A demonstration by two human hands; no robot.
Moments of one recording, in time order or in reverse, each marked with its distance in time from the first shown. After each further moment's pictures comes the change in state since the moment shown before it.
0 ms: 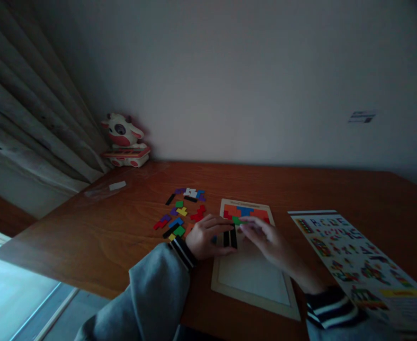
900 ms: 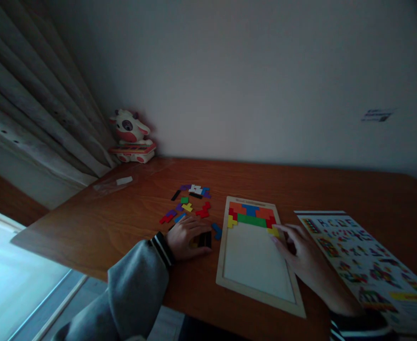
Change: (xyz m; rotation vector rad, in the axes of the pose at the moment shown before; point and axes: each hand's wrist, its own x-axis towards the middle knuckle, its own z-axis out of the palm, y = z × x) left_hand -0.057 -0.016 -0.050 0.199 -0.258 -0.130; right_hand -0.034 0.066 -0.038 -0.648 0.300 -0.158
